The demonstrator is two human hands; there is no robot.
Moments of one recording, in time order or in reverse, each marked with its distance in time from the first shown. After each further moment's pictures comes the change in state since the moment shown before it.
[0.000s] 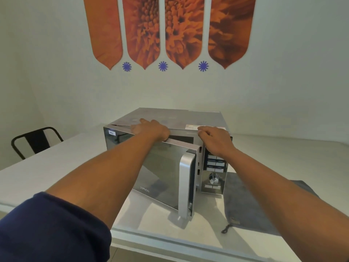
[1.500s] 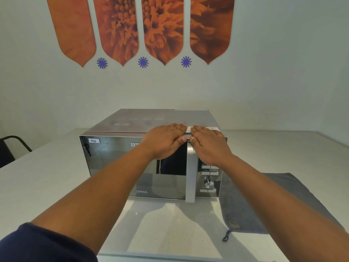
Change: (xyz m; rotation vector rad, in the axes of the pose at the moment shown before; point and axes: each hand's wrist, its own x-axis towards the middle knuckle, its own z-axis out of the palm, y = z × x) left_hand 0.030 0.027 0.047 0.010 0.318 1.028; right_hand 0.000 0.004 0.012 -0.340 -0.051 -0.045
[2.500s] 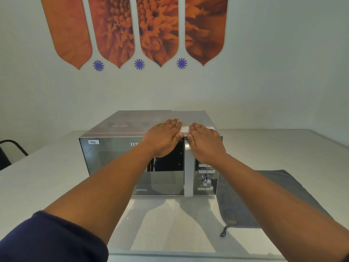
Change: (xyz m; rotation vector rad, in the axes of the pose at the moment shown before) left_hand 0.007 0.001 0.000 0.031 -0.031 -0.069; right_hand -0.001 -0.008 -0.002 -0.074 -0.007 0.064
